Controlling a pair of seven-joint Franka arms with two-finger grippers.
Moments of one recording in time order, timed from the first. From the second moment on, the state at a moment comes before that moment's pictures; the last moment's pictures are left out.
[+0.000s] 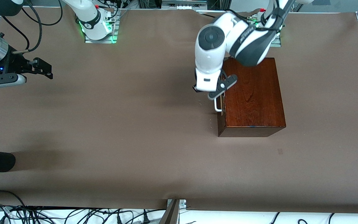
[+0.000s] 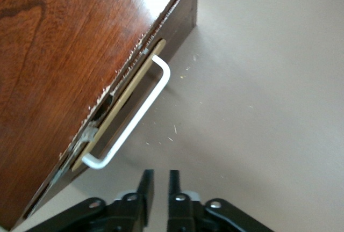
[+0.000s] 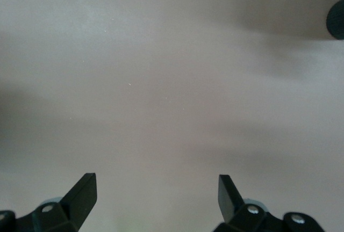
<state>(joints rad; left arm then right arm) -0.52 0.35 -0.20 -1.56 0.07 1.84 -1.40 0.13 -0.01 -0.07 -1.70 0.00 1.65 -0.12</state>
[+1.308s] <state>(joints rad) -0.05 -0.05 -0.08 -1.62 -0.01 1.53 -0.19 0.13 -0.01 -0.08 -1.70 0.03 1.65 -0.20</state>
